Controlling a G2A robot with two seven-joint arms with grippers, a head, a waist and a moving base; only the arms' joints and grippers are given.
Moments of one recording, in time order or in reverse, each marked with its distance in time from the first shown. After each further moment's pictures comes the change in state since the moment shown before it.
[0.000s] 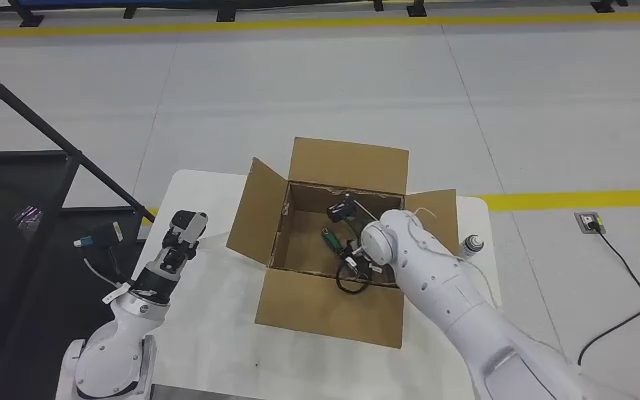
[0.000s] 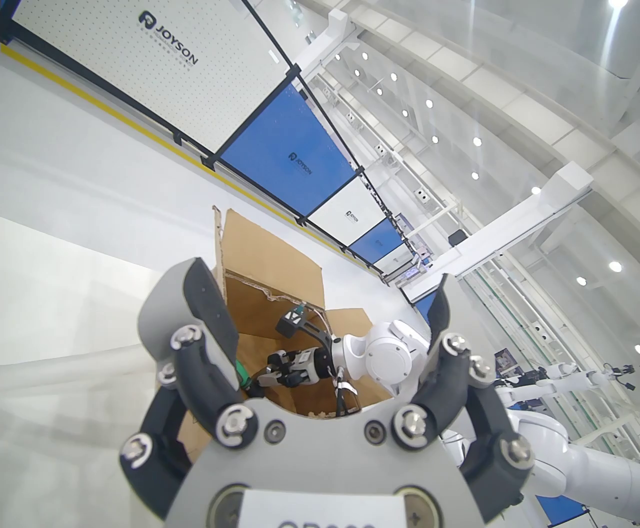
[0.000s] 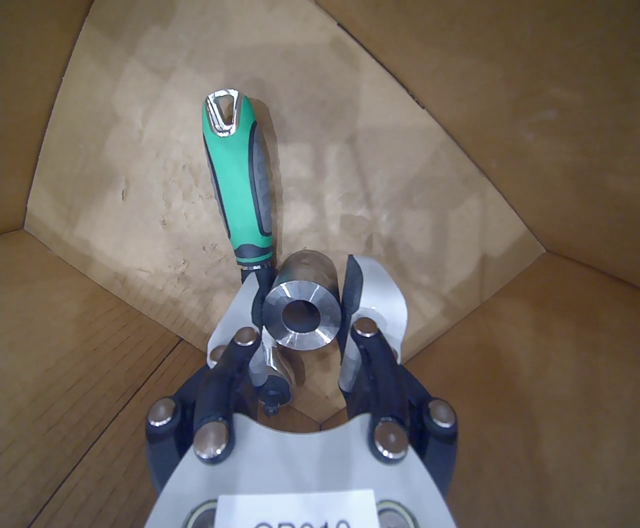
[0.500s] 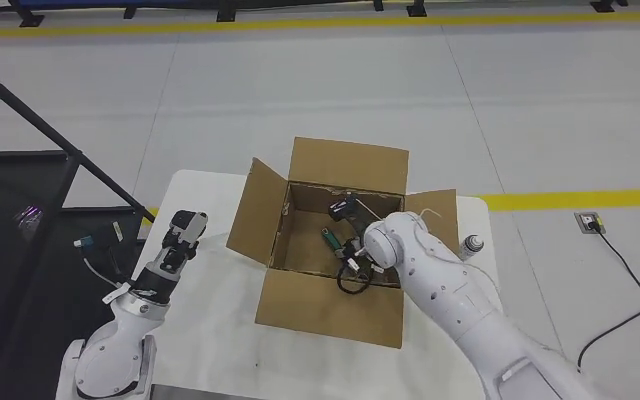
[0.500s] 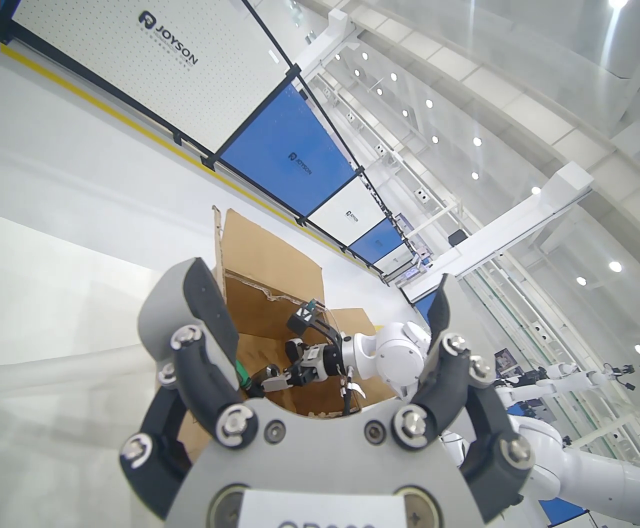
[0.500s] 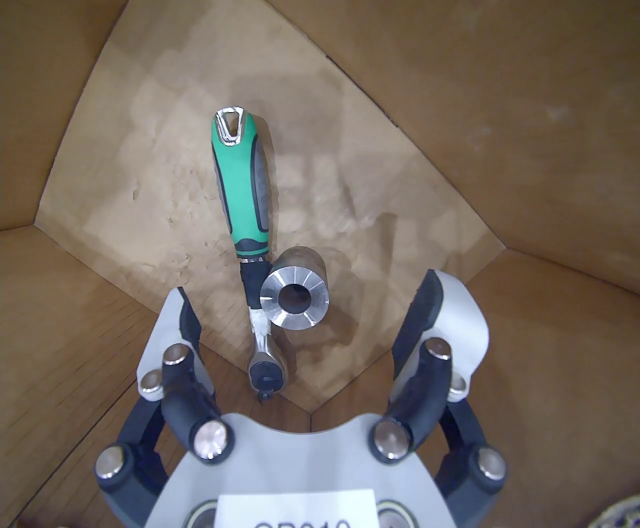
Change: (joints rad) left arm 0.000 0.000 0.000 0.000 0.000 0.000 0.000; right arm -0.054 0.061 0.017 -0.158 -0.048 0.041 0.044
